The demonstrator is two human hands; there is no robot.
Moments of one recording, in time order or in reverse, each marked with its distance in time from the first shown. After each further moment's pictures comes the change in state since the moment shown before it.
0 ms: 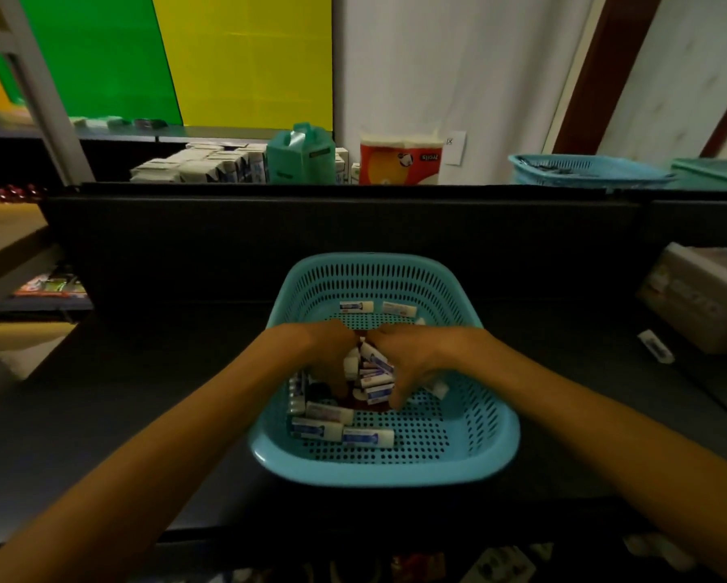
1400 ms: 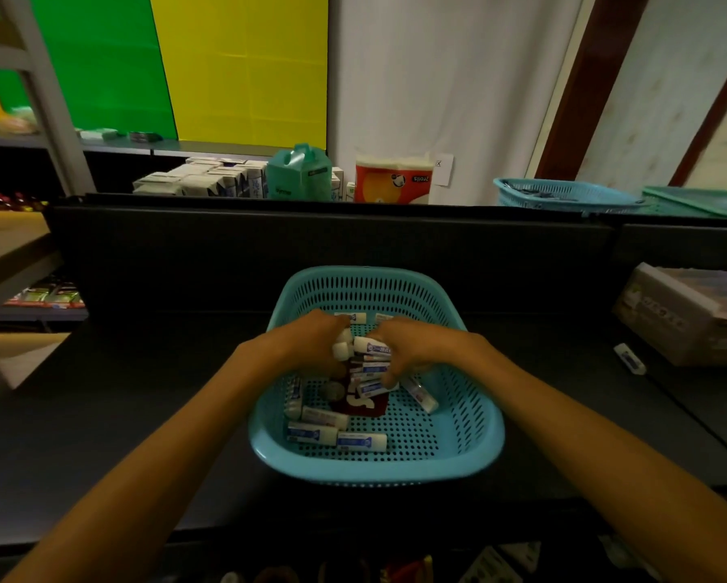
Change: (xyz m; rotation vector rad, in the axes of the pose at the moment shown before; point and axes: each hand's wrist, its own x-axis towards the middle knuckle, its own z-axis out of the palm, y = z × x) left_hand -0.020 -0.006 -0.006 -0.190 0.322 0.042; right_hand -0.013 -0.001 -0.016 0.230 0.099 0.023
